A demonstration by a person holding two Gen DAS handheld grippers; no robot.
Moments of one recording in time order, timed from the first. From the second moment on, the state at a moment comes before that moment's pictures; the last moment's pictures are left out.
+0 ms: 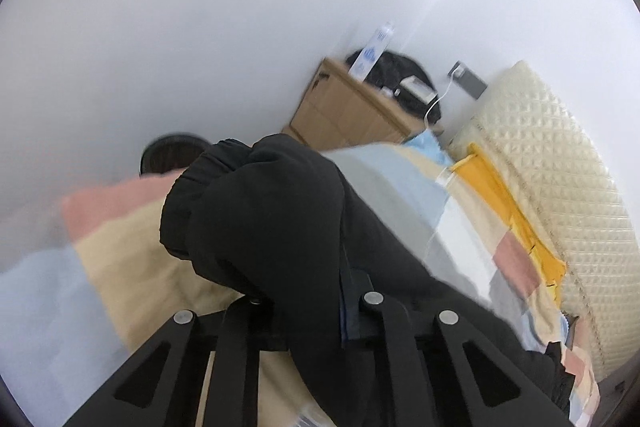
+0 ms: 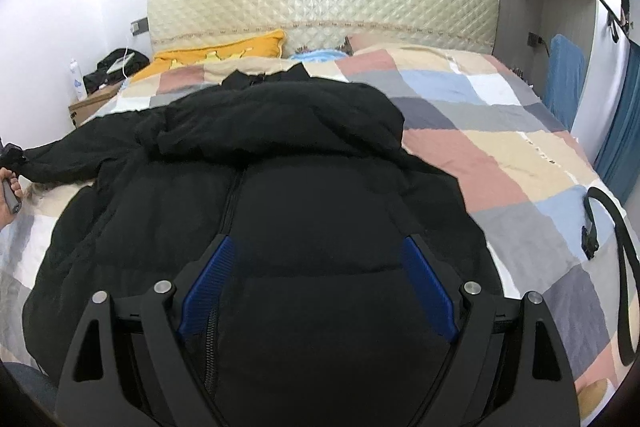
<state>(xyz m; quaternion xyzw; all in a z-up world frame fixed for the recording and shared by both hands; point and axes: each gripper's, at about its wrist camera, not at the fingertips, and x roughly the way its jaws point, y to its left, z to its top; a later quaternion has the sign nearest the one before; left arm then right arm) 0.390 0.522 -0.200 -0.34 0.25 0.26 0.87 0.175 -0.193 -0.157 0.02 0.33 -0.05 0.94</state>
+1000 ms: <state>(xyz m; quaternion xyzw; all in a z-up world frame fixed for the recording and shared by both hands) 0.363 0.299 0.087 -0.25 0.17 0.17 0.94 0.115 -0.231 -0.115 0.03 0.26 0.08 0.96</state>
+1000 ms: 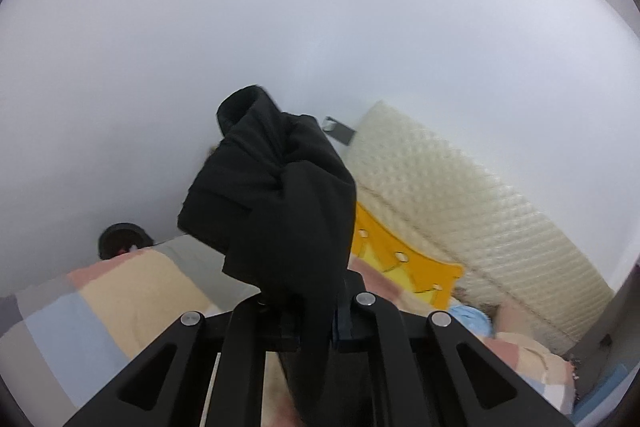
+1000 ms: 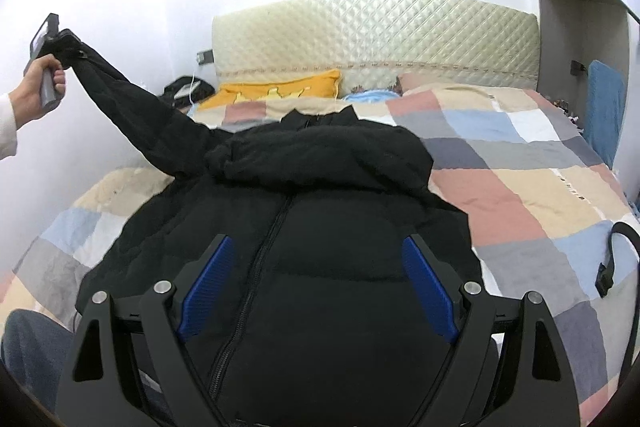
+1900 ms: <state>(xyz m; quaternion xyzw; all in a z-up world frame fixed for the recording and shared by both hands) 0.428 -0.075 0.076 -0.09 0.24 -0.11 0.96 0.108 -0.291 -0.115 0.08 0.26 0.07 0.96</state>
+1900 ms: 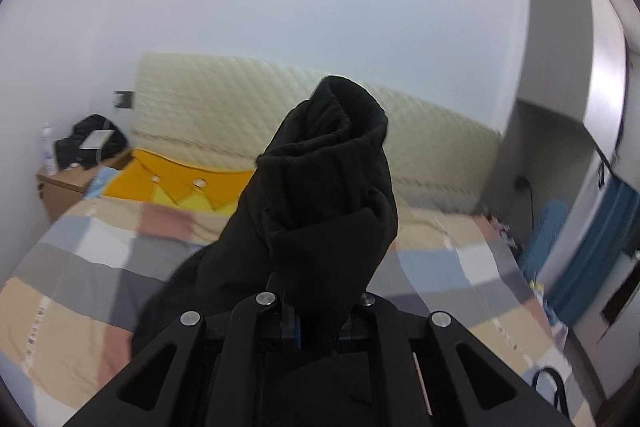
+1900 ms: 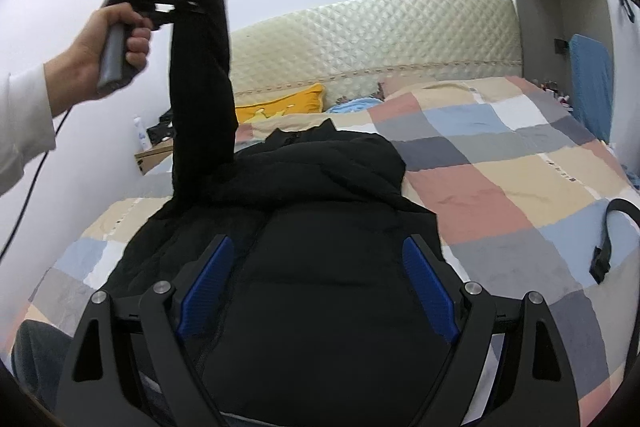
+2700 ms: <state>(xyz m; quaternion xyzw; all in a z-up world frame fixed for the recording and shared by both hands) 0.465 -0.288 -0.184 0.03 0.33 -0.17 0.93 0.131 -0.362 -0.141 0.17 0.27 -0.01 0.95</state>
